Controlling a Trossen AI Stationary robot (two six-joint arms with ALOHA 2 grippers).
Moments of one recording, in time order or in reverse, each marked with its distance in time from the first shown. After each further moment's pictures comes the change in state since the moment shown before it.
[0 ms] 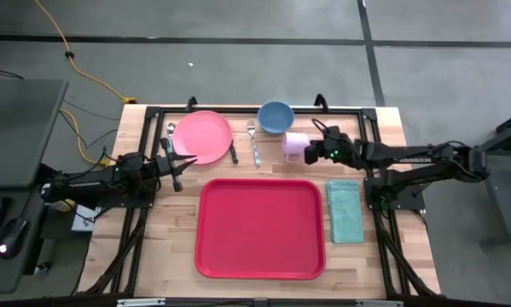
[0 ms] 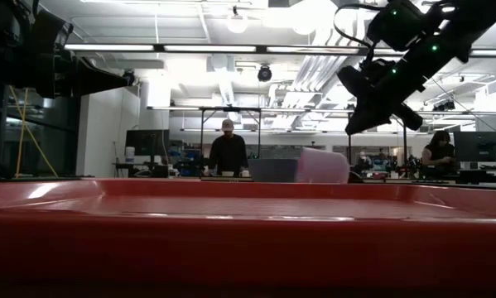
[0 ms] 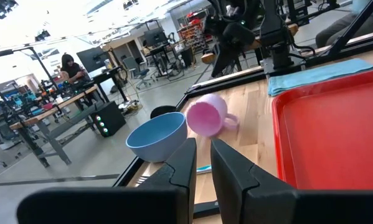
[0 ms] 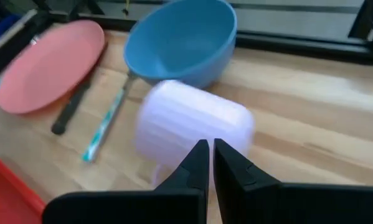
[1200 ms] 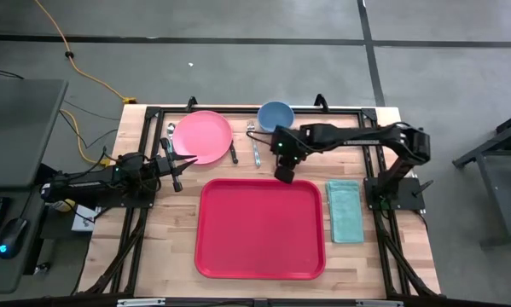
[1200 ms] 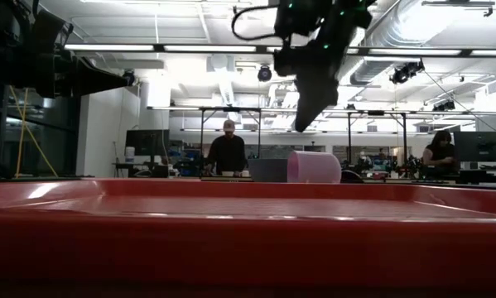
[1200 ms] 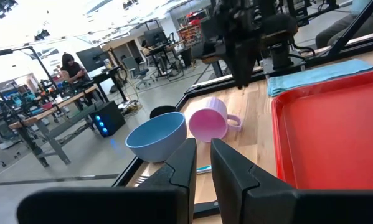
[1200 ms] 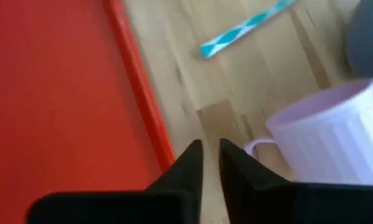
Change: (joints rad) left arm 0.000 0.000 0.000 0.000 0.001 -0.004; right arm 0.058 0.603 0.786 -0.643 -0.439 -0.536
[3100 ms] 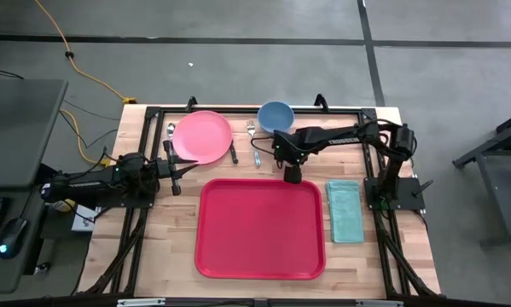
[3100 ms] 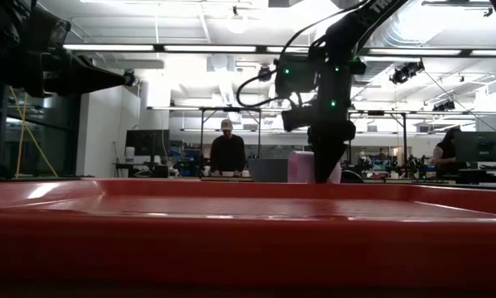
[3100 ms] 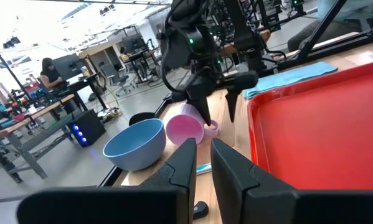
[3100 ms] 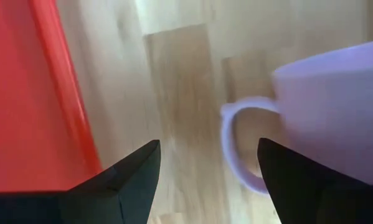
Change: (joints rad) left arm 0.000 0.000 0.000 -0.013 0.099 0.008; right arm -0.083 0.154 -0.134 0.071 -0.009 -0.303
